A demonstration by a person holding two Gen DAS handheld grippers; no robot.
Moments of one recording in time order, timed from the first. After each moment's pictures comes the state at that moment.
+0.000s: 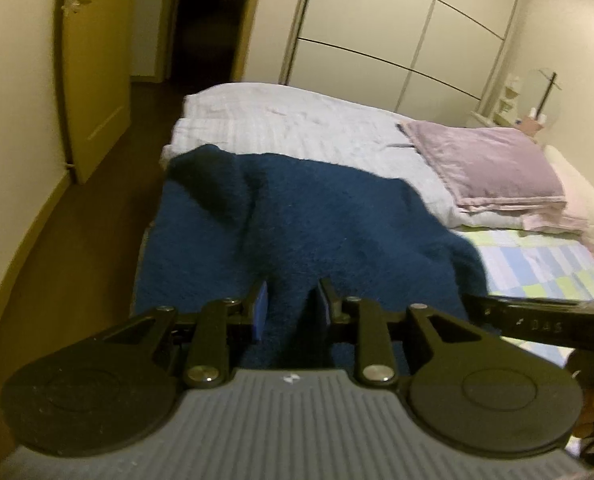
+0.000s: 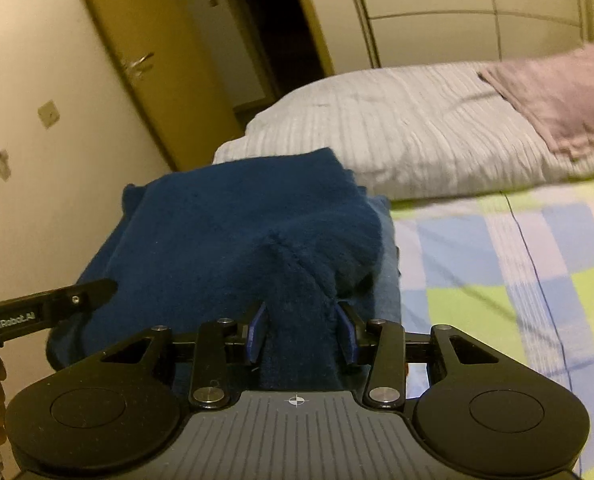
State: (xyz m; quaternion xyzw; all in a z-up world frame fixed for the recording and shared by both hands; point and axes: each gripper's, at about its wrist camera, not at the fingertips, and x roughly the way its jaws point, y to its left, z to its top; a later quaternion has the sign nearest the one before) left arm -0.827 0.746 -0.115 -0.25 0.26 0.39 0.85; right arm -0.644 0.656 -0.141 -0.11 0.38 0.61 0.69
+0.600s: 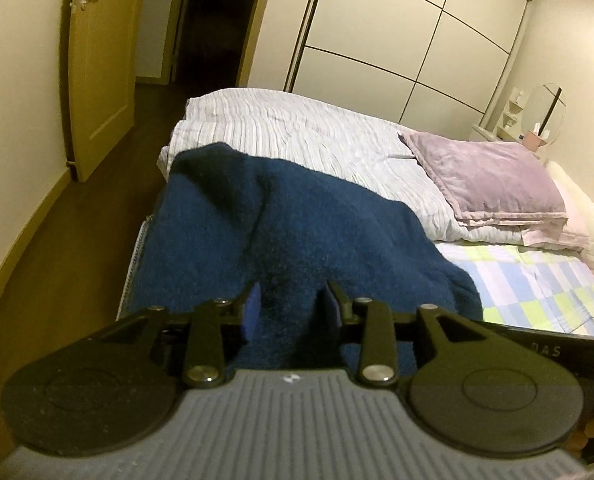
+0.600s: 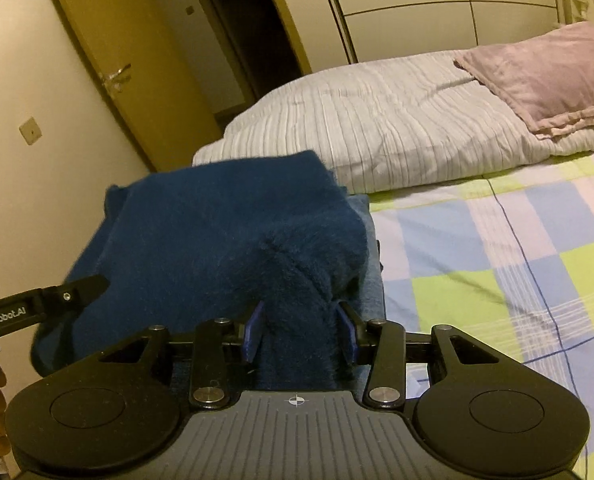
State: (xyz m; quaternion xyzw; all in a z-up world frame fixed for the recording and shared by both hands) left arm -0.810 0.741 -0.109 -0.25 0.25 0.39 0.85; right arm -0.619 0.639 -0.152 -0.08 0.40 0.58 0.71
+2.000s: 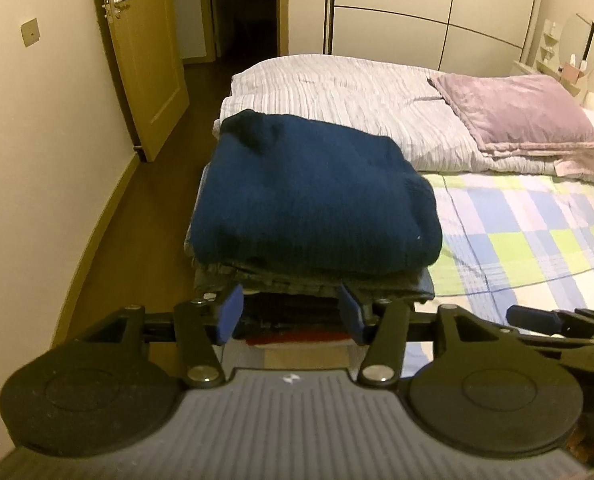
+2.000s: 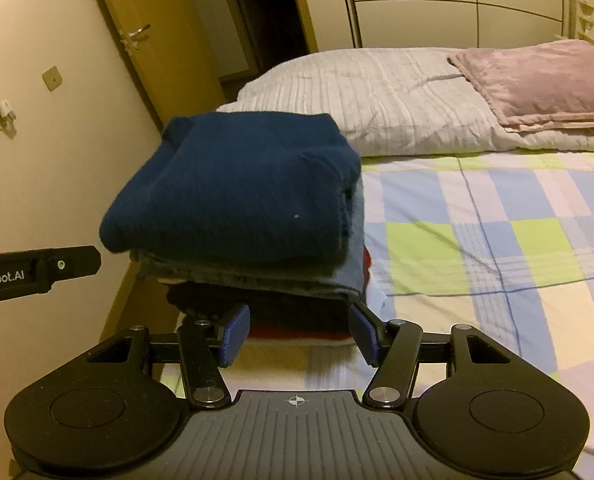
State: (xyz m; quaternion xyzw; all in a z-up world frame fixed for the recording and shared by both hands) left arm -0.843 0.596 -0.031 -0.20 0.36 0.46 0.79; right arm -0.691 0.516 -0.084 -0.16 0.41 0.57 0.70
